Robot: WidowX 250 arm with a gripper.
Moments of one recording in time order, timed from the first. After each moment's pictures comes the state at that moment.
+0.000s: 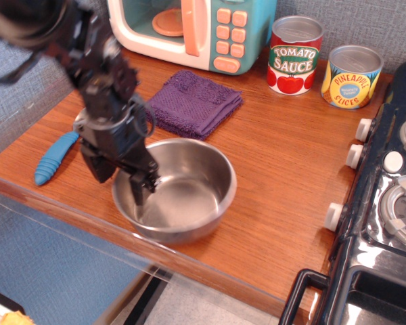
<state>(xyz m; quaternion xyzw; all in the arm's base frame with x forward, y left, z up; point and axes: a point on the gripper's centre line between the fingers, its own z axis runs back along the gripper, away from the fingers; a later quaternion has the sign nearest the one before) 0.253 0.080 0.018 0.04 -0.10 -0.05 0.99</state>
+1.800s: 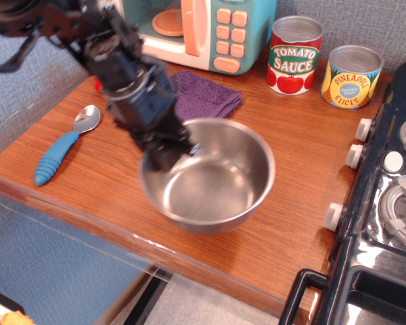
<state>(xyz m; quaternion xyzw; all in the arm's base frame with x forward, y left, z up) 0.272 0.027 0.065 -0.08 -0.16 -0.07 0.98</state>
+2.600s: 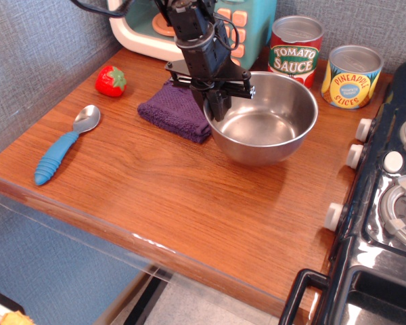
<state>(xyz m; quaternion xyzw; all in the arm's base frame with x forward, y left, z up) 0.376 0.027 0.051 -0.08 -0.14 0.00 0.99</state>
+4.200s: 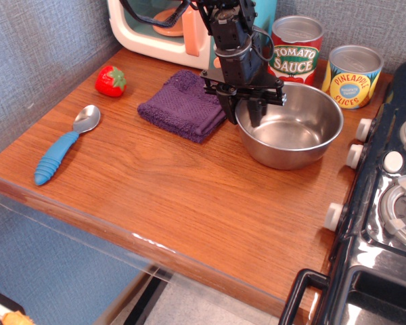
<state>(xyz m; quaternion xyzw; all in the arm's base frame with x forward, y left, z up) 0.407 0.000 0.029 -0.08 -0.13 -0.01 0.99</state>
